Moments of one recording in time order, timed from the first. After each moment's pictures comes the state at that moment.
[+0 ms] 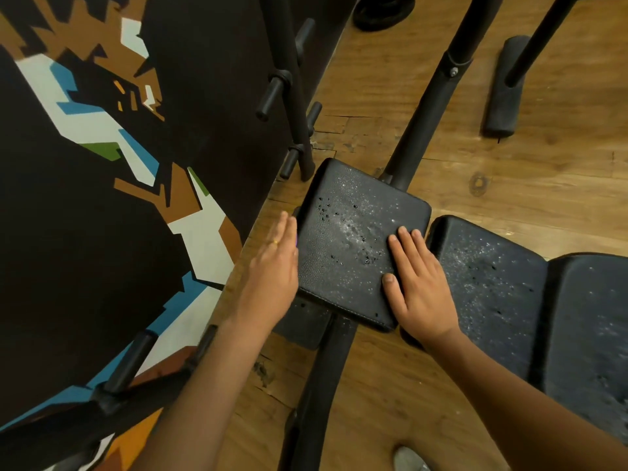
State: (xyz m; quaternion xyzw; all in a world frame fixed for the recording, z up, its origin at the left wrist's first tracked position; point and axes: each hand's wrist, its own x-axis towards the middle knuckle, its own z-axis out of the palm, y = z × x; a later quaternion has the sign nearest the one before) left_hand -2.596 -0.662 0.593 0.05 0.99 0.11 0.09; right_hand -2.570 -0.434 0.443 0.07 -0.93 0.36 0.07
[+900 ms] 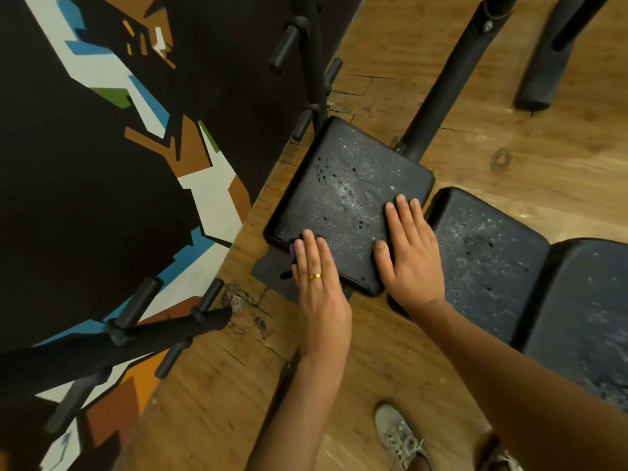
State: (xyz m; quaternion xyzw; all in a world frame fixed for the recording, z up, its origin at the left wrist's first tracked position) left_hand -2.496 -0.563 0.518 -0.08 0.99 0.12 -0.05; right_hand -2.571 -0.431 0.444 0.08 -0.92 0.37 0.07
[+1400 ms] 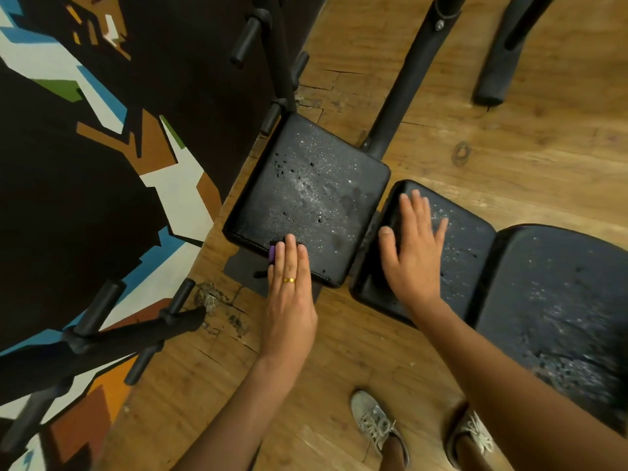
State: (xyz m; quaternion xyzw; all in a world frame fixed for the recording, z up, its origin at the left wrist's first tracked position) left_hand -2.481 -0.569 0.517 0.02 1.00 0.08 0.02; right_hand -2.560 -0.379 0.448 -0.04 -0.92 0.39 0.04
